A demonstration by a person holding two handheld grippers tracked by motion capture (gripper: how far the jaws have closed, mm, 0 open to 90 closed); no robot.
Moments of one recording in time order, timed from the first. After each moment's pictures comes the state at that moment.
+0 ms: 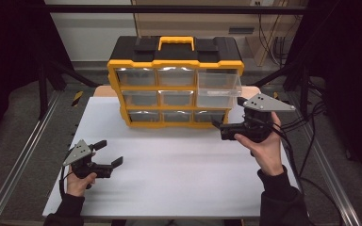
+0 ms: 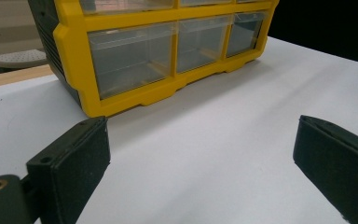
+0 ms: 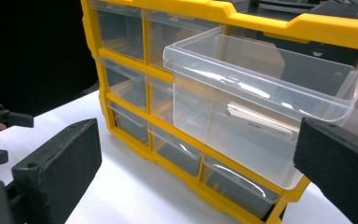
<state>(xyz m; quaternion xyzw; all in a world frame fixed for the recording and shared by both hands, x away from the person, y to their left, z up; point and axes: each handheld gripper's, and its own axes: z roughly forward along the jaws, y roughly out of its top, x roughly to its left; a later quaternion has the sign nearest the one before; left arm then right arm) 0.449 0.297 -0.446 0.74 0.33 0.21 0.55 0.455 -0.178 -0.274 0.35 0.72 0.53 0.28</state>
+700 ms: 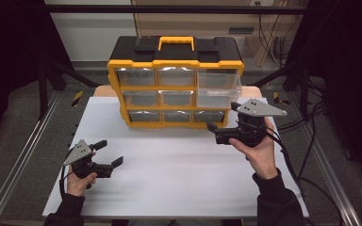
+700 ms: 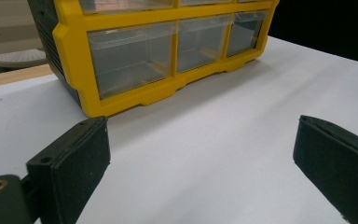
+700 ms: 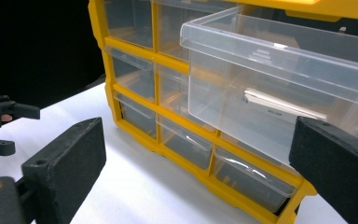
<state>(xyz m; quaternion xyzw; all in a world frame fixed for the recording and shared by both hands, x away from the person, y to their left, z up) 0.450 0.297 -0.446 0.74 0.33 0.21 0.55 0.453 -0.167 -0.287 0.35 0.73 0.52 0.27</state>
